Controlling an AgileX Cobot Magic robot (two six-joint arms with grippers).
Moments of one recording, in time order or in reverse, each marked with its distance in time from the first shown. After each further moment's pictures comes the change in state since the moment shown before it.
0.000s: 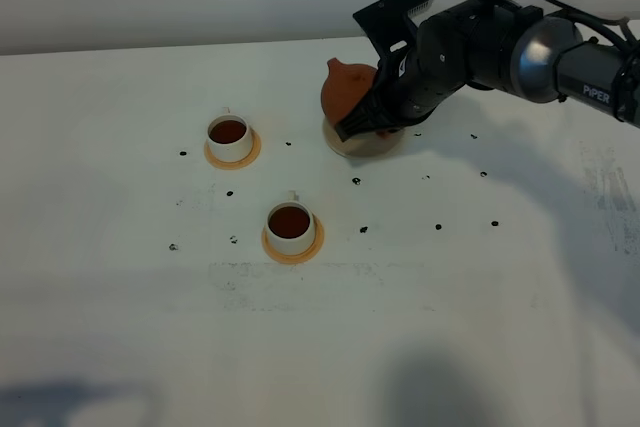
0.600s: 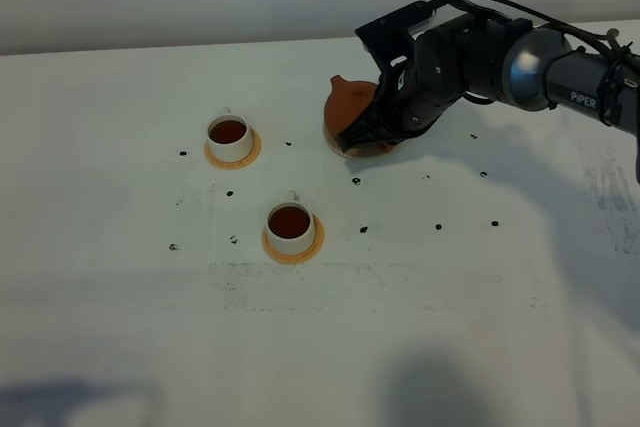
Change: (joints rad) left arm 0.000 0.000 0.000 0.000 0.000 0.000; right arm -0.008 0.031 0.000 0.004 0.002 0.031
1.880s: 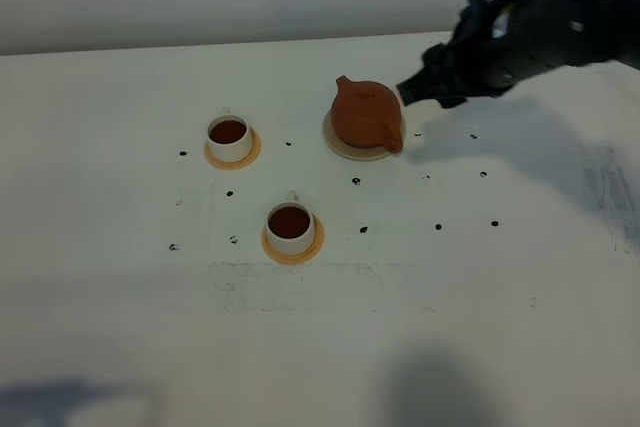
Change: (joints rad) left arm 0.000 0.000 0.000 0.000 0.000 0.006; right arm -0.054 -0.506 0.349 -0.019 -0.026 0.036
